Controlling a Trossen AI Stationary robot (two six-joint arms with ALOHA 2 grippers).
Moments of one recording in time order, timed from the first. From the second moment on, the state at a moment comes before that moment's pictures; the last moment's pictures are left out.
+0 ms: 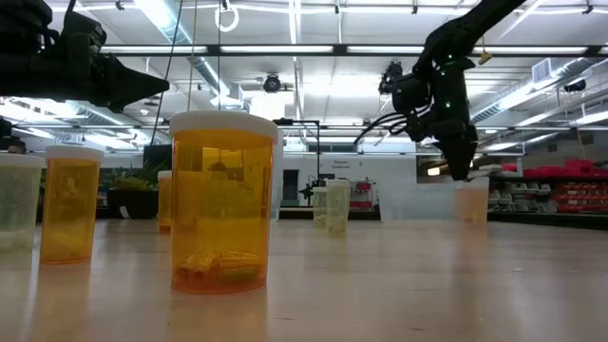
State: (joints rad) left arm 0.23 0.01 0.01 0.11 -0.15 0.06; right arm -0.73 1.60 1.18 -1.13 0.08 -0.08
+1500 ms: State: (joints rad) left arm 0.23 0.01 0.01 0.11 -0.15 0.06; right arm -0.12 1.57 1.12 -0.36 0.15 -0.02
